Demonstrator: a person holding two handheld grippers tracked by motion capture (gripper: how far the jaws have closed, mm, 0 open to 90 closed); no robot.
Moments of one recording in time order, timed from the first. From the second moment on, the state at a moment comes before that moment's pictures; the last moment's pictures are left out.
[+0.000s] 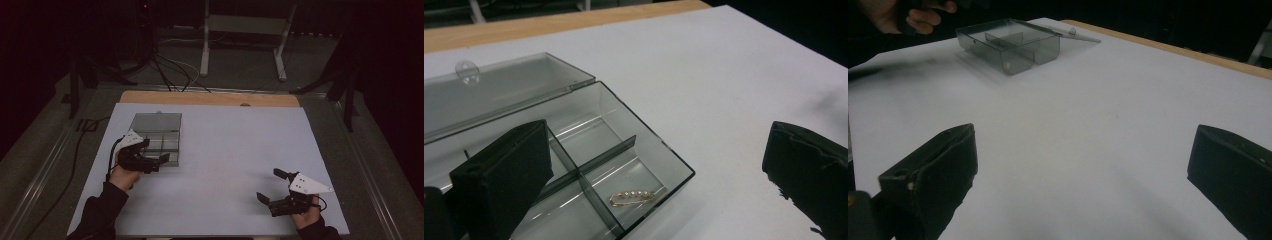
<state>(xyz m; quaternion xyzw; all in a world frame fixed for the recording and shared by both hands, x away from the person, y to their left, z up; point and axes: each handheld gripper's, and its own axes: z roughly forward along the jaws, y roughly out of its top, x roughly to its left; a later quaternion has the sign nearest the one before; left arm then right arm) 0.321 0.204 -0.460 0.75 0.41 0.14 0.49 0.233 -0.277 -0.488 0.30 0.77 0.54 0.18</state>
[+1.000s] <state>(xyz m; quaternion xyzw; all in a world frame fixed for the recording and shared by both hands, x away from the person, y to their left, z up) 0.262 0.227 -0.483 0.78 0.36 0.11 0.51 0.235 -0.274 -0.490 0.30 0.77 0.54 0.18</state>
